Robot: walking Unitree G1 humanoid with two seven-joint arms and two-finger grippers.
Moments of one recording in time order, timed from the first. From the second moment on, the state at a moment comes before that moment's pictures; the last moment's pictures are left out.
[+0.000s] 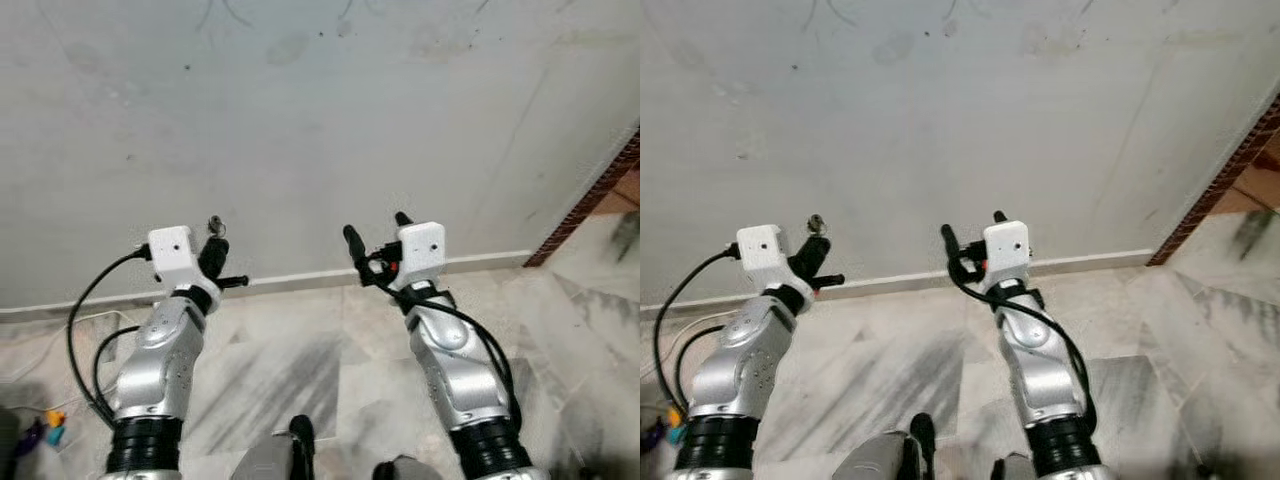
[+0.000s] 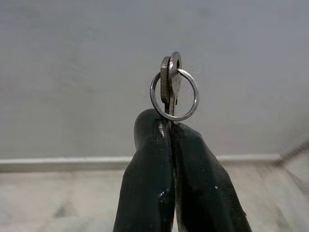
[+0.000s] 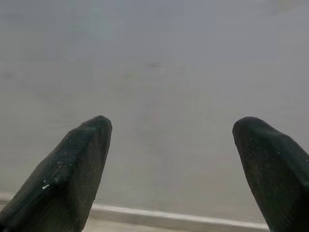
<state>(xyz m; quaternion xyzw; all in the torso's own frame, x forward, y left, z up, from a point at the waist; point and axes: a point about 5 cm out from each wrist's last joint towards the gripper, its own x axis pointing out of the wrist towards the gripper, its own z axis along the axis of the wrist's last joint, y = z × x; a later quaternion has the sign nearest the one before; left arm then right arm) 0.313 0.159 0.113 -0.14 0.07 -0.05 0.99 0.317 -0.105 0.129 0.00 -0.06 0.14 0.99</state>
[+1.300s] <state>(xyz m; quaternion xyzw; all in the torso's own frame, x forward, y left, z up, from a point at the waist) 0.315 0.147 0.139 -0.03 -0.03 -0.07 1.00 0.319 -0.106 0.136 0.01 -0.07 0.14 0.99</state>
